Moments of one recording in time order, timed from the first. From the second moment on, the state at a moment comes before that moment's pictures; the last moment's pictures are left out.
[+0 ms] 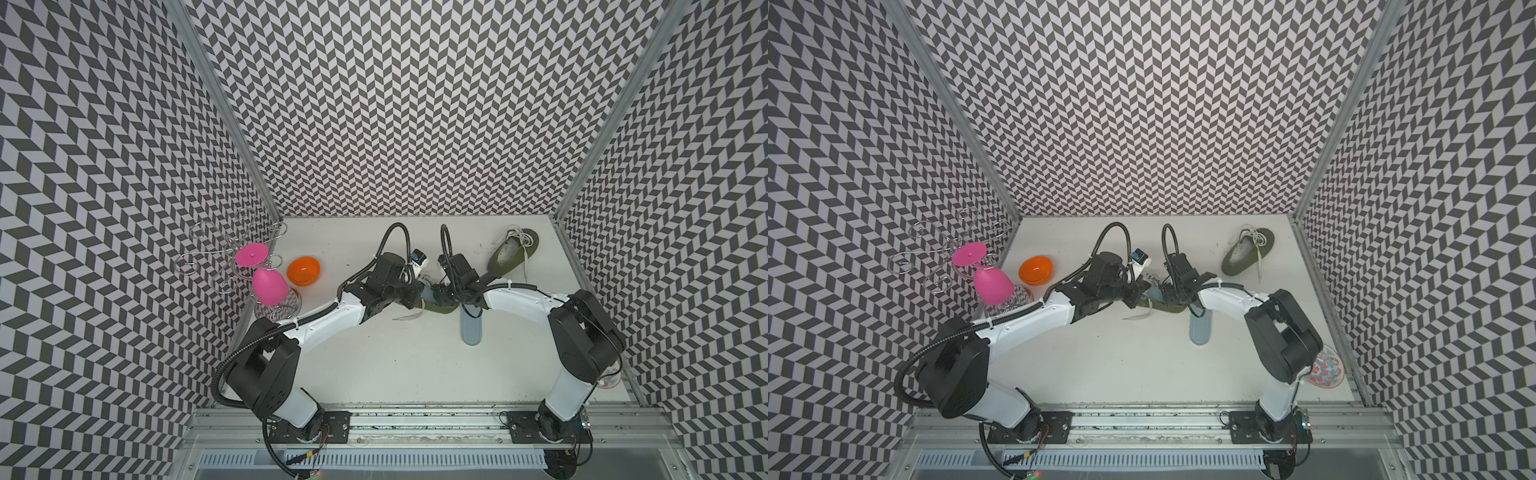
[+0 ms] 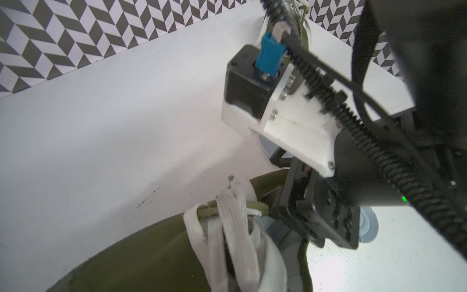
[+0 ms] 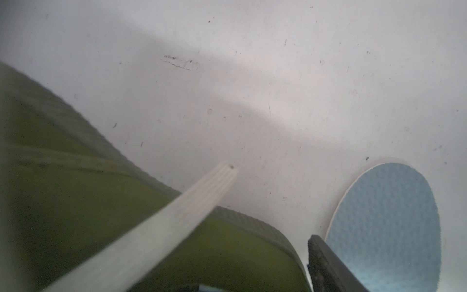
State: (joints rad) left arm -0.66 1.52 0.98 -0.09 0.21 0.00; right arm 0.59 1.77 1.10 -0.31 0.08 0.26
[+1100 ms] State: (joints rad) left arm -0.64 1.62 1.00 -0.07 0.00 0.16; right arm 0.51 1.54 1.00 -0.30 -0.10 0.26
